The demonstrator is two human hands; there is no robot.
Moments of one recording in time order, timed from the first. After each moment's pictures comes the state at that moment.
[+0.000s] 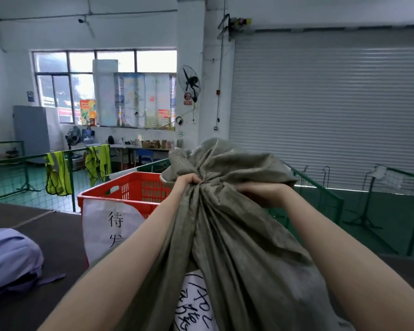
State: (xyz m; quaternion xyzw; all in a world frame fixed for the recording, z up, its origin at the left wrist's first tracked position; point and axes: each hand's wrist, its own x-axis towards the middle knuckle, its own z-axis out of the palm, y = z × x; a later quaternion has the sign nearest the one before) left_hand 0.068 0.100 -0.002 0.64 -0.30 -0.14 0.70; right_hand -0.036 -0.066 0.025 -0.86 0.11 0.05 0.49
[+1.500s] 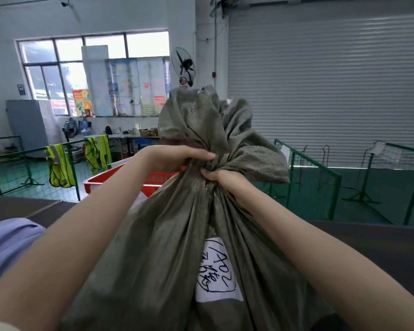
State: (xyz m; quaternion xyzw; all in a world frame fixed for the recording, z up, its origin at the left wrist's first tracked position) left_hand 0.034 0.151 0.056 0.75 -0.42 -0.29 0.42; right_hand -0.045 0.034 -0.002 -0.77 0.09 -0.22 0.59
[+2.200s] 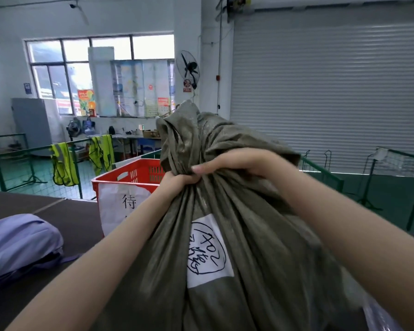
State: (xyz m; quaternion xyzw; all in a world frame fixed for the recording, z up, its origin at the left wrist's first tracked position) left_hand 0.013 0.161 -0.008 0.66 -0.21 -0.06 0.72; right_hand -0.079 0.050 0.062 -0.89 0.03 0.05 0.44
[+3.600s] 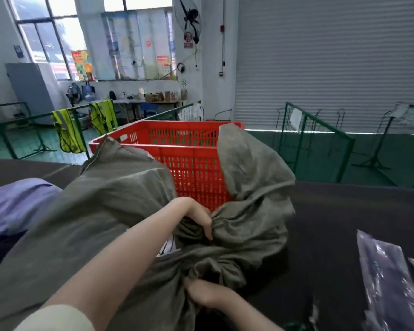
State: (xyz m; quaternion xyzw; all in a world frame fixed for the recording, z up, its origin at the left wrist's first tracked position) left_hand 0.025 0.116 -0.139 0.85 -0.32 -0.43 0.00; right_hand -0.105 0.114 -0.264 -0.77 0.19 0.12 0.60
